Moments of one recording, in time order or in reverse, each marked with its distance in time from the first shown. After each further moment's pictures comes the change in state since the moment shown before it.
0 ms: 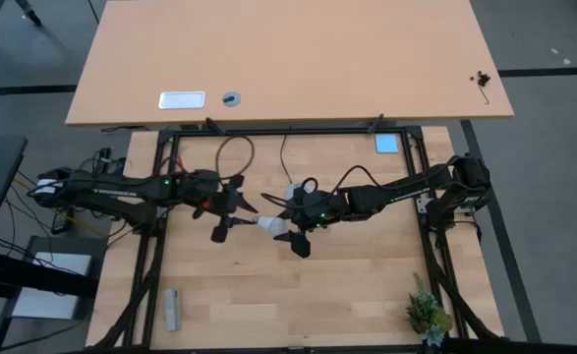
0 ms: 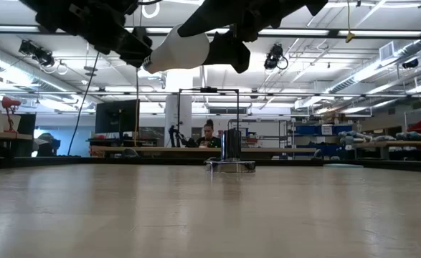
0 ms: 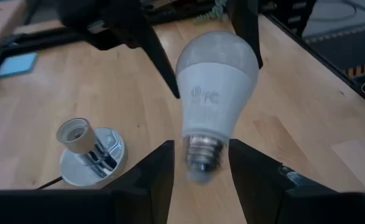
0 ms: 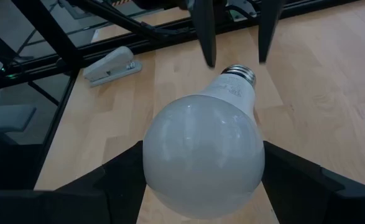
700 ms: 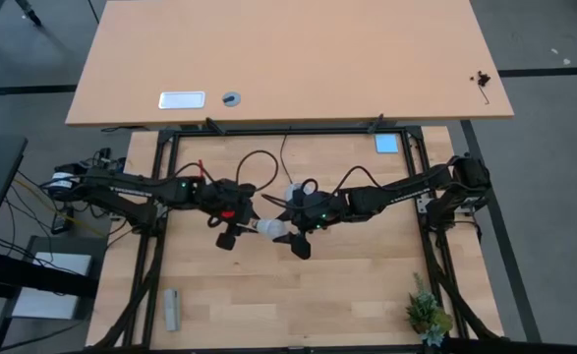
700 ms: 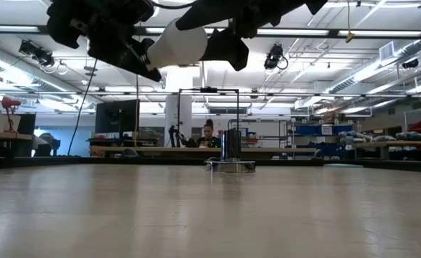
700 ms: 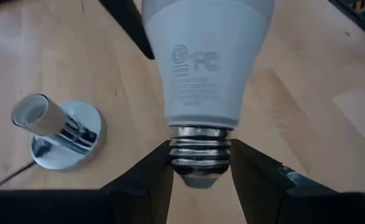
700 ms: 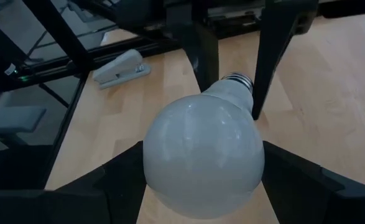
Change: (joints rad) left arm -0.071 0.169 0.120 -0.168 -0.057 0.086; right arm 0.001 0.000 0.000 0.030 -0.013 0.000
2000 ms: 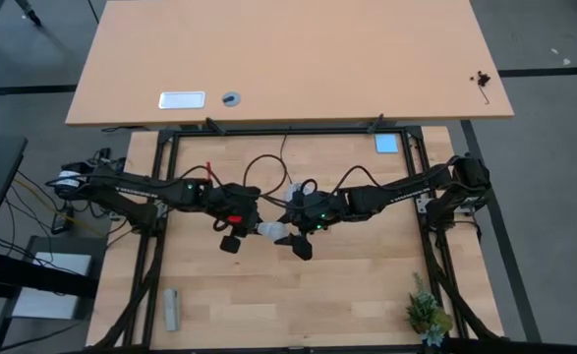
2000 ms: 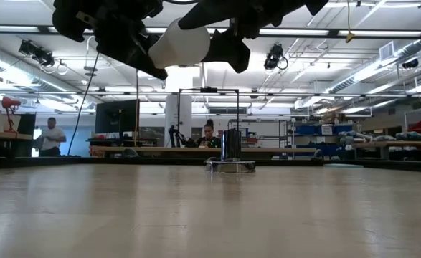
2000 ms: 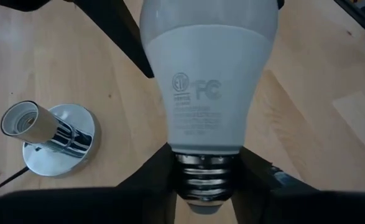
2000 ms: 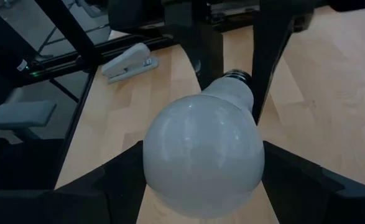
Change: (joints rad) left arm -0.033 0.069 0.082 -0.043 -0.023 -0.040; right arm -0.002 -0.001 0.000 -0.028 -0.043 0.019
